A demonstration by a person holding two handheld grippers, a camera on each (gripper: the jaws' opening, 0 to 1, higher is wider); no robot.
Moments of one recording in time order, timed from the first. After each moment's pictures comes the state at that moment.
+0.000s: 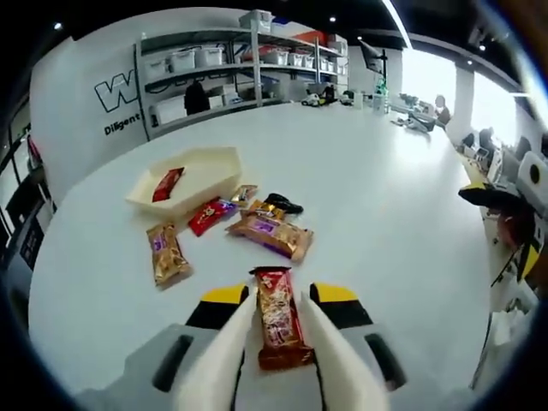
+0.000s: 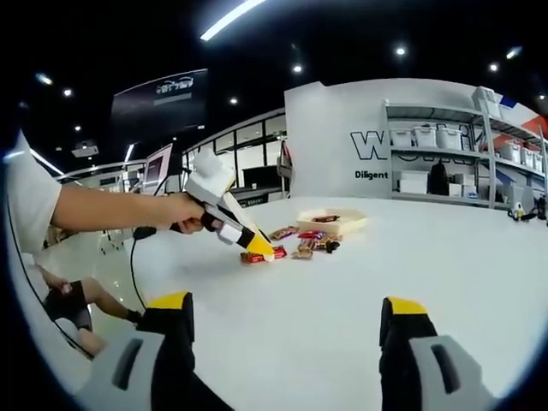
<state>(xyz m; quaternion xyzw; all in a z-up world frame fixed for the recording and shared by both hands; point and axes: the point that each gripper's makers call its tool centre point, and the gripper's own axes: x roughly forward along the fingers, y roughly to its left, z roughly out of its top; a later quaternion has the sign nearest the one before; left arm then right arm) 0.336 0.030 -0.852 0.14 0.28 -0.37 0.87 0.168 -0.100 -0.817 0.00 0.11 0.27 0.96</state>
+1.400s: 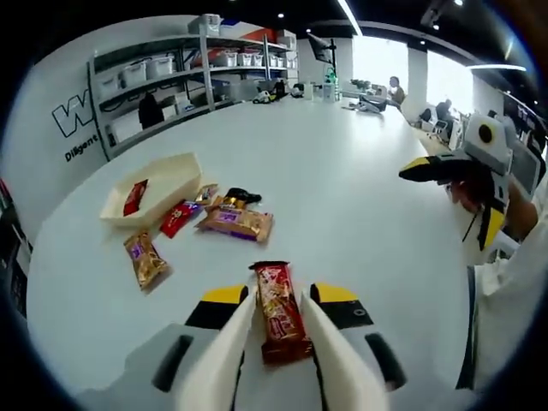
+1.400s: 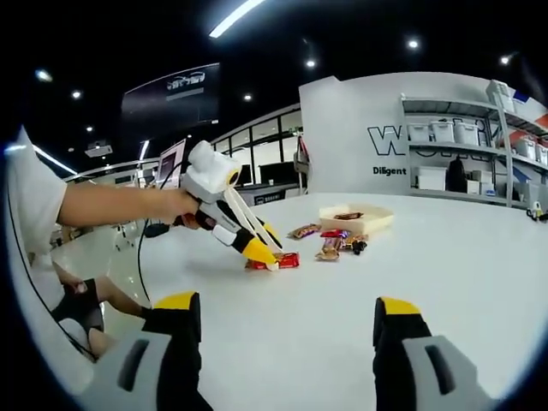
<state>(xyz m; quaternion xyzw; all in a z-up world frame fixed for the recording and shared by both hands) 0.305 0.036 -0.851 0.19 0.26 -0.47 0.82 0.185 -0.062 -0.821 0.00 0.12 0.32 0.94</state>
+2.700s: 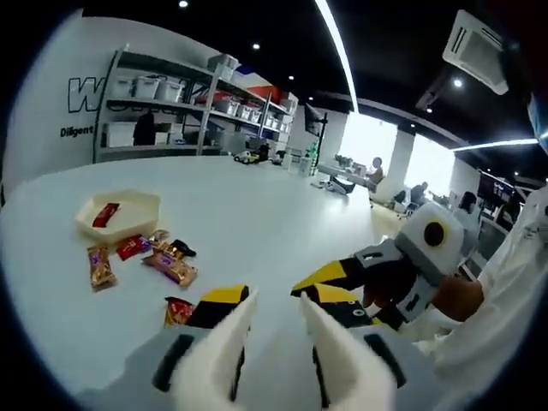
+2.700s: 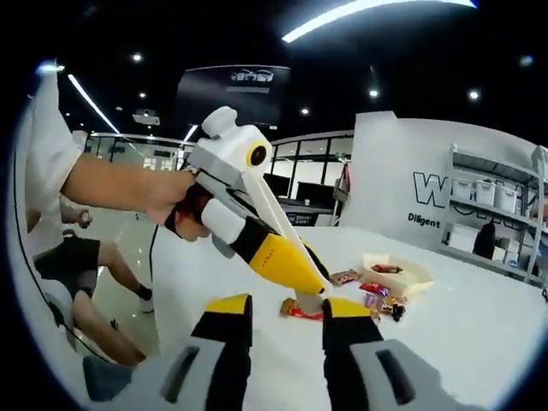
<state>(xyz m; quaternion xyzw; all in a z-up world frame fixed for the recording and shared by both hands) 0.226 -0.002 -0.774 -0.02 0.20 -0.54 0.82 0.195 0.008 -0.786 -0.09 0.03 0.38 0.92</state>
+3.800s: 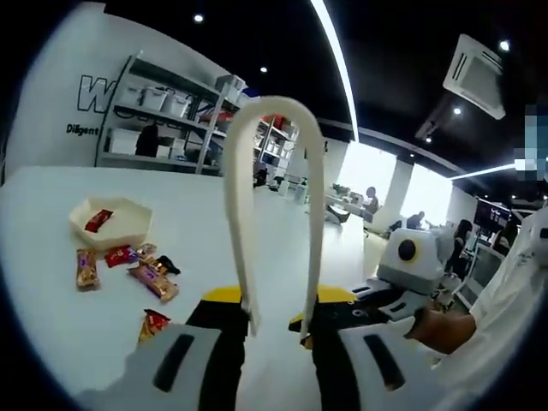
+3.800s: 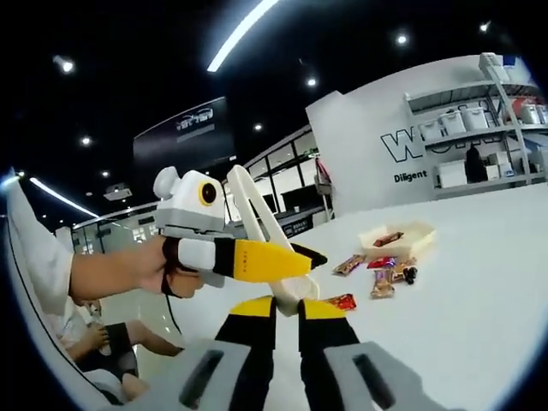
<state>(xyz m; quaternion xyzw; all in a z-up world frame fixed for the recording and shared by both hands) 0.215 -0.020 -0.750 -0.08 0.17 -0.54 0.82 0.185 -0.004 -0.770 0.10 0.07 0.37 0.92</state>
